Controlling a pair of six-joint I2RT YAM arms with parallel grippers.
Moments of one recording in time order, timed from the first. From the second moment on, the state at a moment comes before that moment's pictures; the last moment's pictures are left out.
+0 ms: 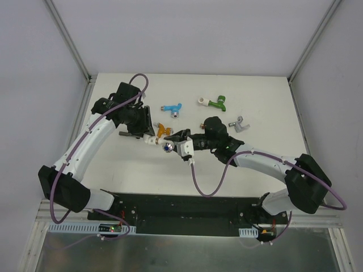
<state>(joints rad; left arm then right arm) -0.38 1.38 1.40 -1.10 0.23 -0.51 0.87 1.43 0.85 0.37 -0.75 -0.95</state>
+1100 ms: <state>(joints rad) -0.67 0.95 1.07 -0.67 -0.33 -0.79 0.91 1.35 0.81 0.64 -0.48 0.01</state>
